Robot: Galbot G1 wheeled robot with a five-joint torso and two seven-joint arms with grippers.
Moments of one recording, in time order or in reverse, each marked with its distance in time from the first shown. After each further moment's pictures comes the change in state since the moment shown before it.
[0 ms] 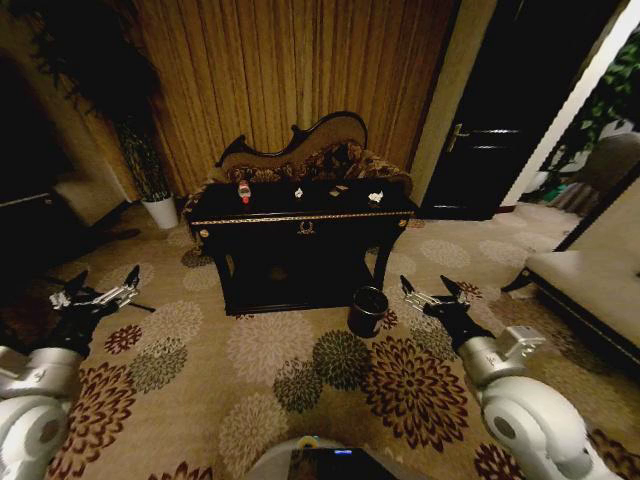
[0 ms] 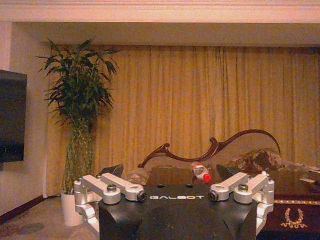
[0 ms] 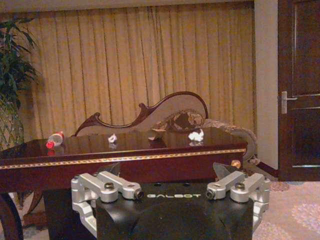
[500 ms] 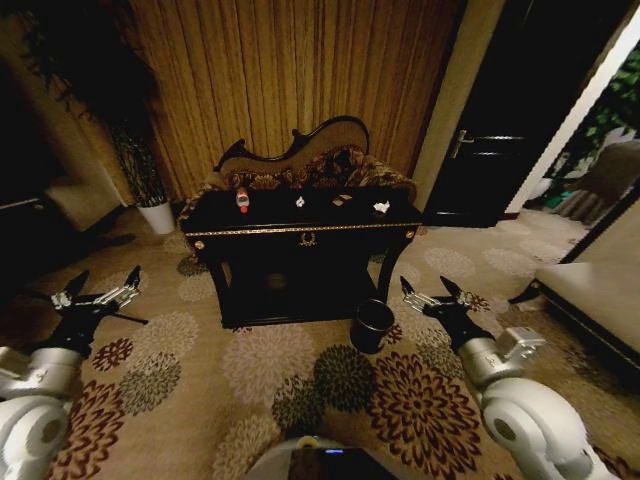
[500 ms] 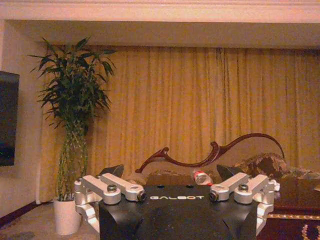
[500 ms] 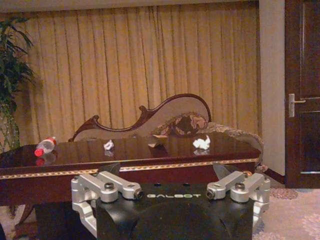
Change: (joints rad) left arm 0.000 -0.001 0.003 0.003 0.001 -0.010 0.008; right arm -0.005 0.000 -0.003 0.003 -0.003 0.004 0.000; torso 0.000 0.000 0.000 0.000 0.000
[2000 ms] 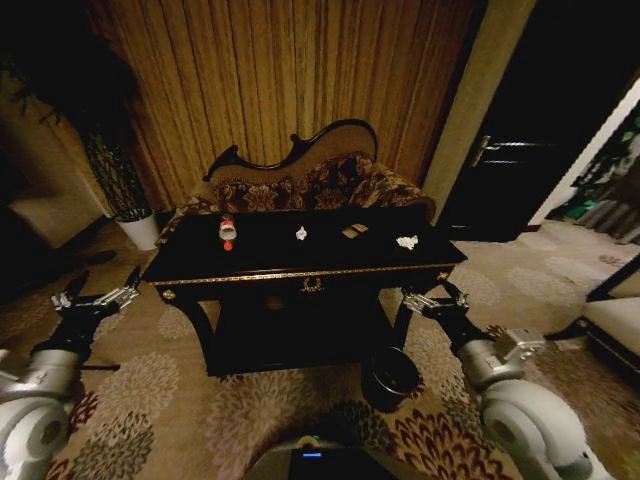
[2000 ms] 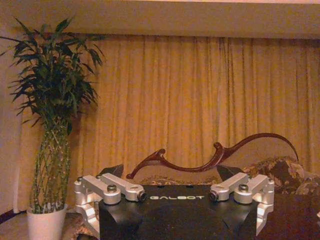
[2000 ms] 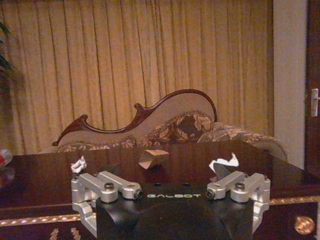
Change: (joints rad) left arm 0.005 -0.007 0.002 0.010 0.003 -0.024 0.018; right arm -0.010 0.010 -0.004 0.001 -0.007 0.002 -0.001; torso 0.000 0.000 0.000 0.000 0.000
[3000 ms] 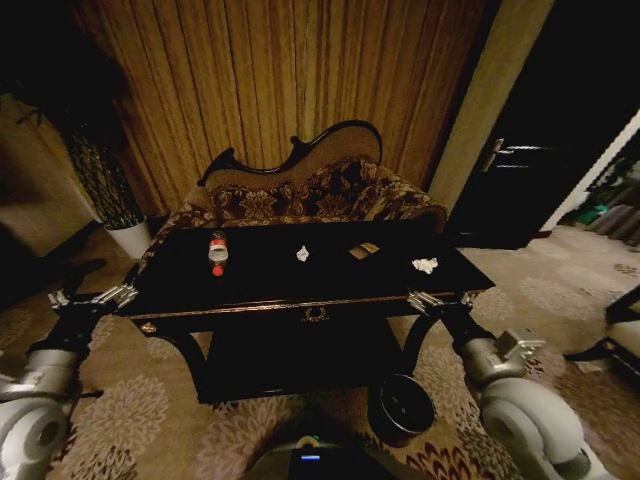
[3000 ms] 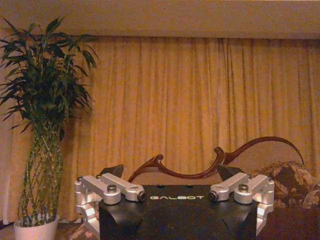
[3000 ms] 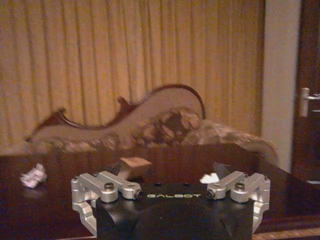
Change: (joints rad) left arm 0.001 0.000 -0.017 -0.026 -0.006 0.001 -0.004; right arm 0.057 -0.048 0.005 -0.027 0.026 -0.073 0.097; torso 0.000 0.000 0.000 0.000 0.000
